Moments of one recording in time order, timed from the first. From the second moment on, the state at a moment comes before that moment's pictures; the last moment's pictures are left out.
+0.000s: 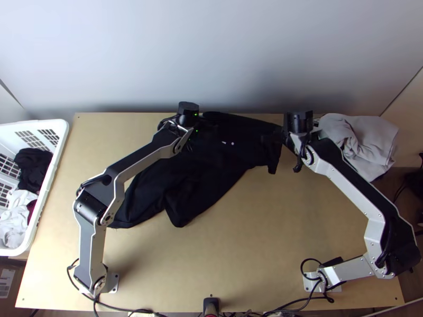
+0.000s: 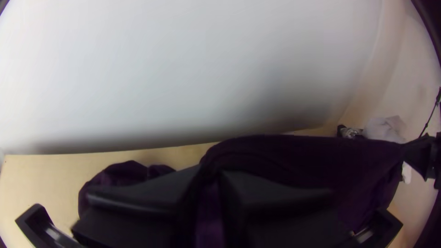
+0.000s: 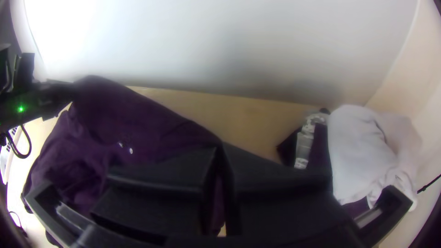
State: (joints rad) left arm -0.54 2.11 1.79 -0.14 -0.19 -0.27; right arm 0.36 1.58 1.31 -0.38 0.25 0.14
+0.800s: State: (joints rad) left arm -0.76 1.73 1.67 -1.06 -0.06 -0.35; right arm 0.42 1.52 1.26 -0.42 0.24 0.18
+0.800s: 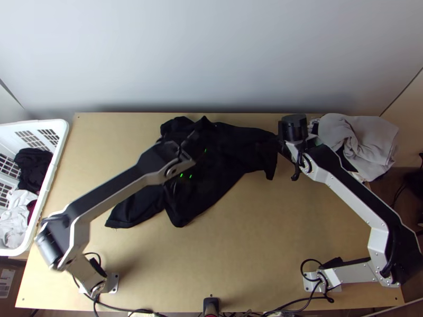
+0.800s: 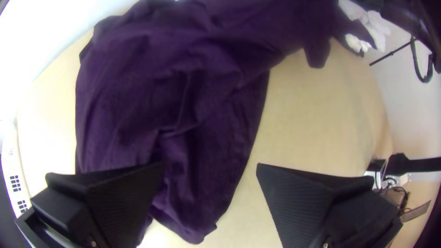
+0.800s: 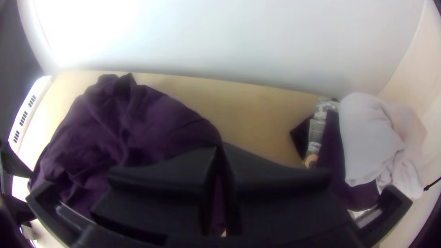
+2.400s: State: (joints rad) left arm -0.95 1.53 1.17 -0.88 -0.30 -0.37; right arm 0.42 1.31 1.19 -0.59 0.23 0.18
